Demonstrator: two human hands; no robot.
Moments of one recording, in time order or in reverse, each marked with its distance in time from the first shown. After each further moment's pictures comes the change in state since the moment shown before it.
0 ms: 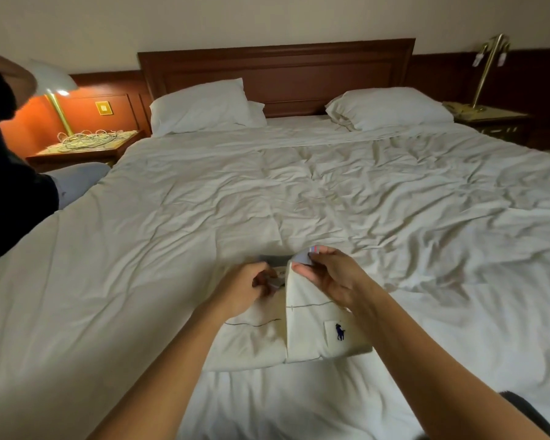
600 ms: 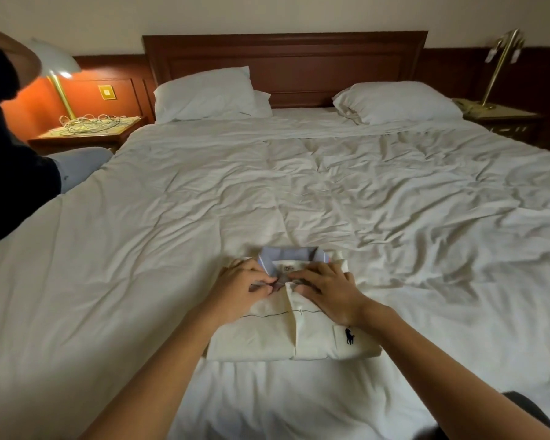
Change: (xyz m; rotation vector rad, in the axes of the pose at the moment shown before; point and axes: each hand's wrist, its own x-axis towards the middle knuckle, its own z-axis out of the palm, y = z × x) left_hand -0.021 -0.023 0.006 0.098 0.080 0.115; right_hand -0.005 0.036 -0.033 -1.768 -0.235 -0.442
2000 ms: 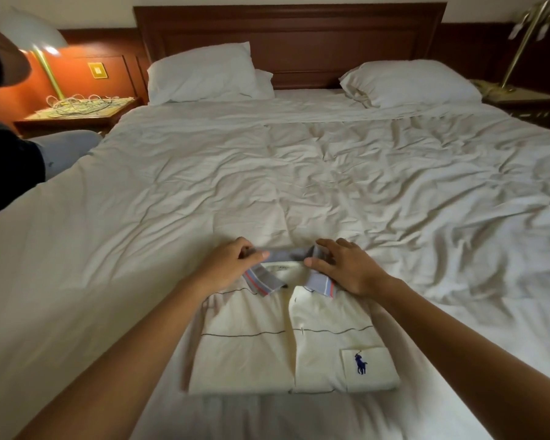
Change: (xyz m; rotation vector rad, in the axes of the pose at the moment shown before) left_hand 0.071 -0.038 -0.011 -0.098 -0.056 -0.338; right_hand 0.076 0.058 -0.016 0.056 0.064 0.118
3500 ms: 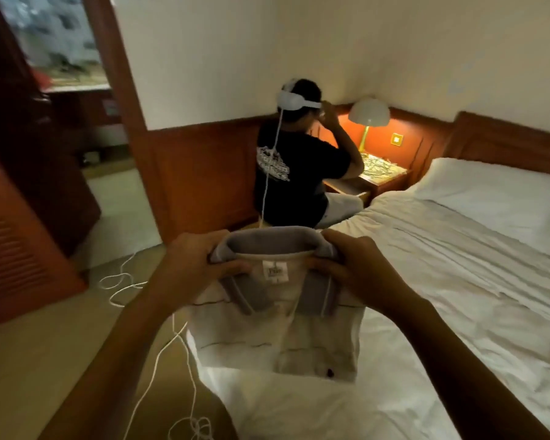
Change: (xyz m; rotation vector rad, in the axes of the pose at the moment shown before) left_hand -0.363 0.281 -0.460 0.178 0.883 -0.408; right_hand -0.015 -0.512 -0.359 0.244 -0.342 -1.203
